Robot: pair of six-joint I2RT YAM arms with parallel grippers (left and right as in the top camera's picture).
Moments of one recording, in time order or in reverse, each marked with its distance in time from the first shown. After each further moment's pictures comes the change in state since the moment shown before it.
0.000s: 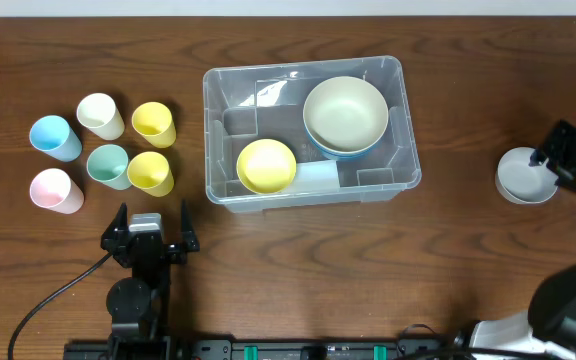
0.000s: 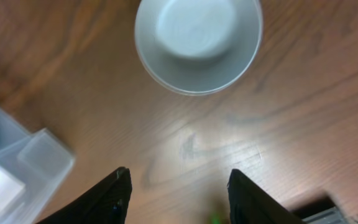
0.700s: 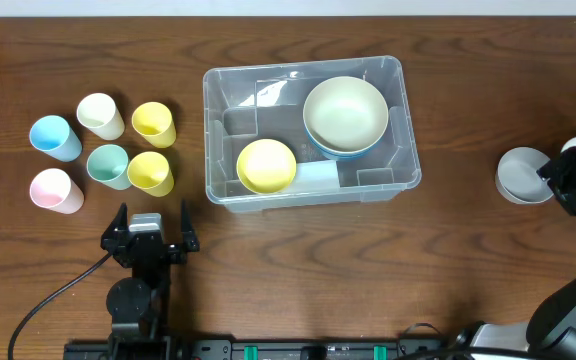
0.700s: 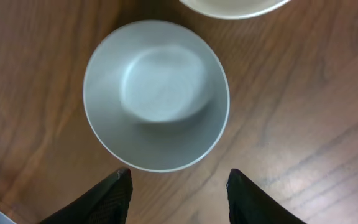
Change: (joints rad) left arm 0.000 0.000 0.000 0.000 0.000 0.000; right arm -0.131 -0.078 -0.370 0.477 -0.057 0.131
